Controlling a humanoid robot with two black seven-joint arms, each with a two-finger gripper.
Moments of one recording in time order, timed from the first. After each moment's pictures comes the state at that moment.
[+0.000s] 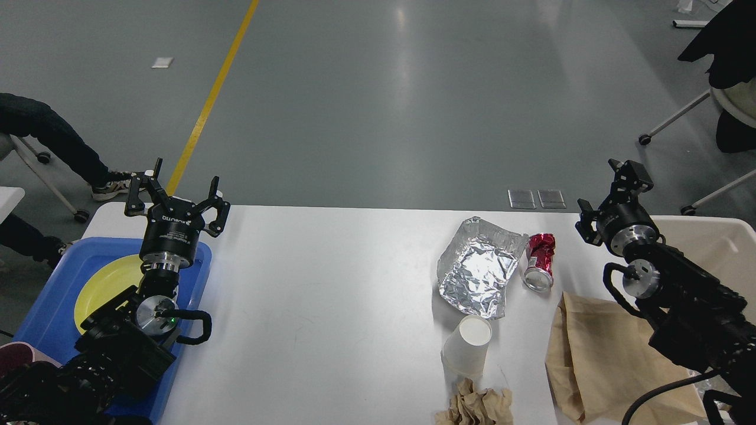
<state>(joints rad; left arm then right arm) -0.70 0.08 -0.90 -0.18 -0.11 -0.77 -0.53 0.72 -0.28 0.66 0.39 -0.13 0.09 0.32</state>
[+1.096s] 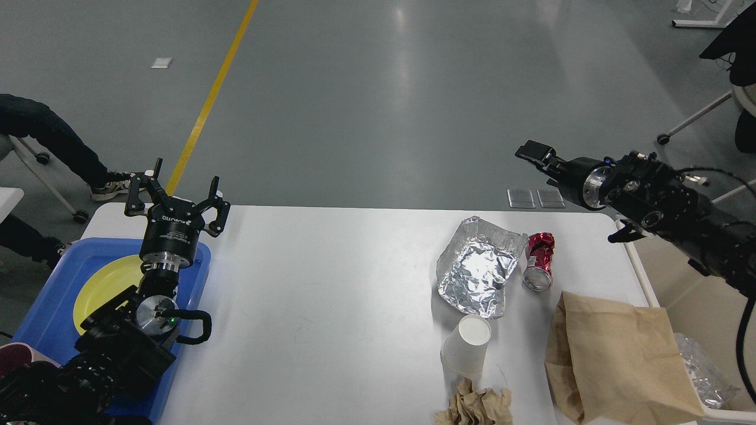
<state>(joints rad) -0.70 0.08 -0.90 -0.18 -0.11 -0.77 -0.53 1.19 -0.29 -0.47 0.40 -0.37 0.23 0.15</state>
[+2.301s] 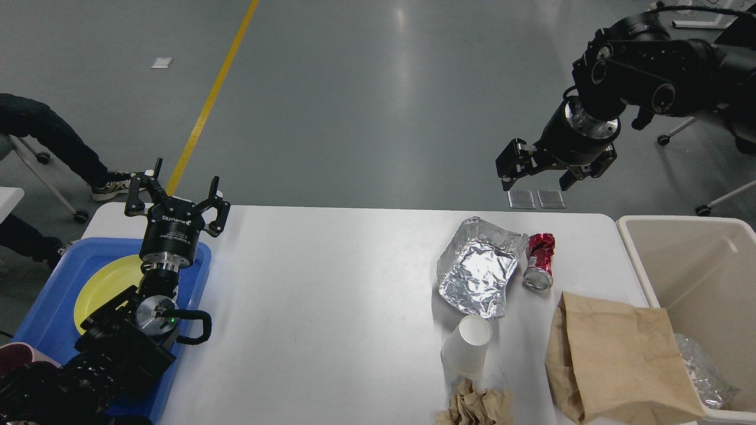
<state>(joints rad) -0.70 0.08 -0.90 -0.18 -0.11 -0.77 -0.53 1.59 -0.23 -0.87 0.64 -0.36 0.89 -0.11</state>
